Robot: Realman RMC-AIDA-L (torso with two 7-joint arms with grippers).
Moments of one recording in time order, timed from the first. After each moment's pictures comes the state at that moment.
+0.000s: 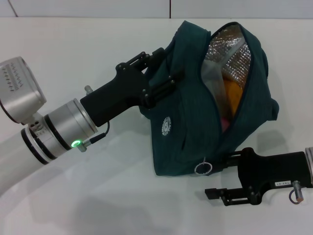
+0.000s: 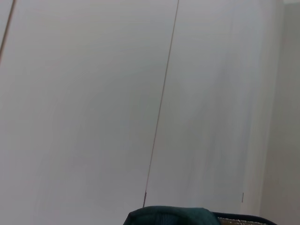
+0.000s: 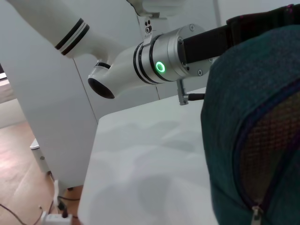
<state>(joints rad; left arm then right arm) -0.63 -2.11 1.02 -0.02 1.11 1.54 -0.69 0.54 2.02 -1.18 -0.44 -1.76 -1.53 1.13</state>
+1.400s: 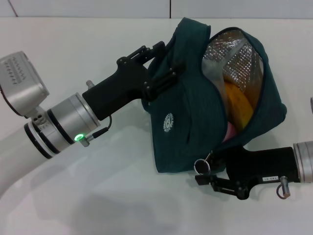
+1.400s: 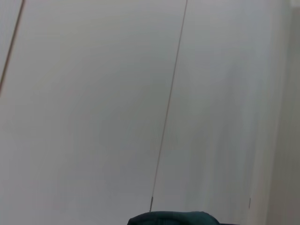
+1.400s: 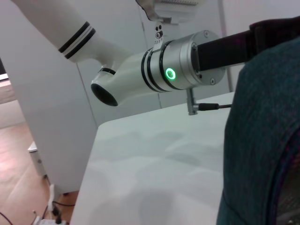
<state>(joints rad) -0.66 -2.11 1.02 -0.04 1.07 1.52 -0.69 0.55 2.03 -1.31 -0.44 -1.63 -1.48 1.11</state>
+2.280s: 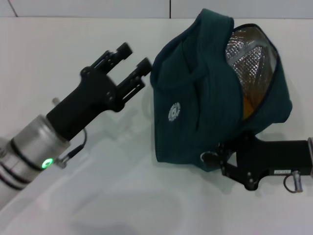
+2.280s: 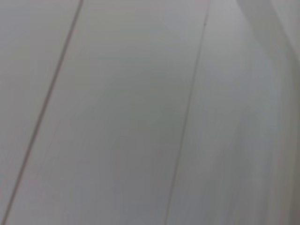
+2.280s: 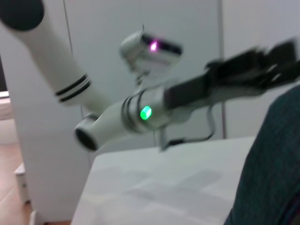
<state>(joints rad) -0.50 -2.11 1.02 -0.03 1.00 1.72 -0.68 0.51 2.02 -1.25 -0.45 -1.55 -1.56 0.95</state>
